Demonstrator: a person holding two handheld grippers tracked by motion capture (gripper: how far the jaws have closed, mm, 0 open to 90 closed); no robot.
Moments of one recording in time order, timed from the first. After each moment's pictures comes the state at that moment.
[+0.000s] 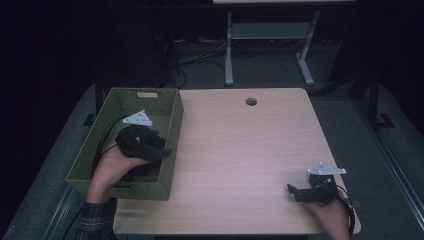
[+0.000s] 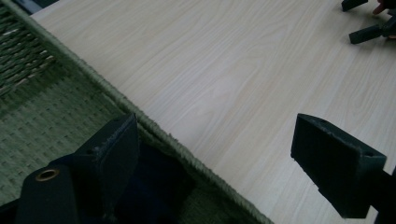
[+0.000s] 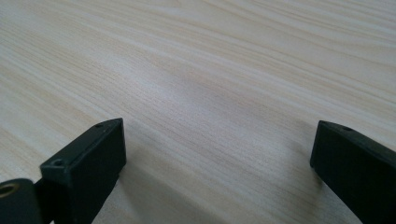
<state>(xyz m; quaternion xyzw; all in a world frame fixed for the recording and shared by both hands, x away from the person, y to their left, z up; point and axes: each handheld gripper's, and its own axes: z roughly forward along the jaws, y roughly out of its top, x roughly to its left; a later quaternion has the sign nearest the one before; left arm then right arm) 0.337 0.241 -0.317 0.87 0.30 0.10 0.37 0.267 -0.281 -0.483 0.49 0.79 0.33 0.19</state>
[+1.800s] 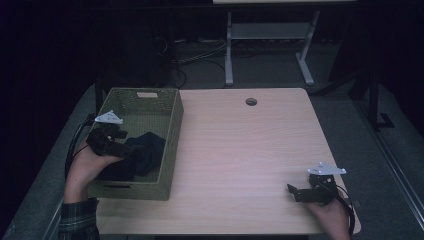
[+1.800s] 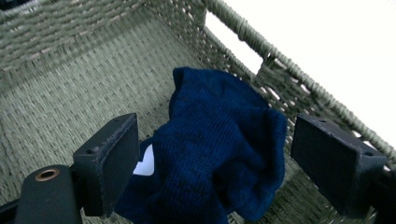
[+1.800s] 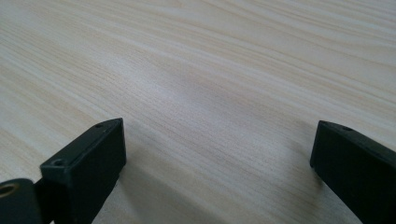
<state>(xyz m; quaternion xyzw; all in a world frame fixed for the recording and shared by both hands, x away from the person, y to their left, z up) 0.345 0.314 -0.329 0.86 0.39 0.14 0.31 0.267 -0.281 -0.483 0.49 0.78 0.33 0.19</state>
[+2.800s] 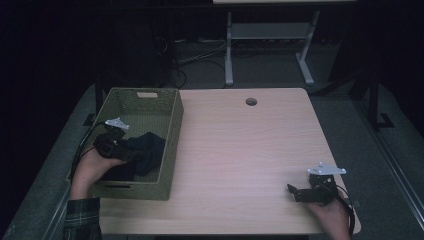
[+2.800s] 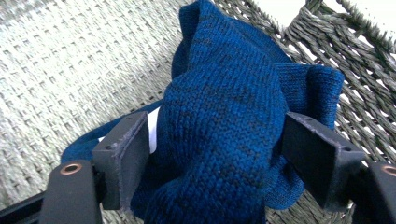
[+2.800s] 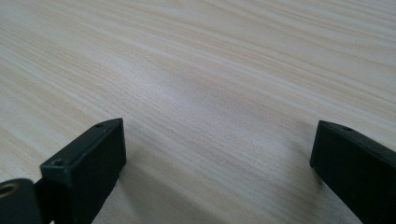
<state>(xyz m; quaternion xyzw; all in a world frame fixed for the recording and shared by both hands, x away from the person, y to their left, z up) 0.362 0.317 -0.363 0.87 0.41 0.09 0.27 0.267 -0.281 -0.483 0.49 0.79 0.33 0.19</state>
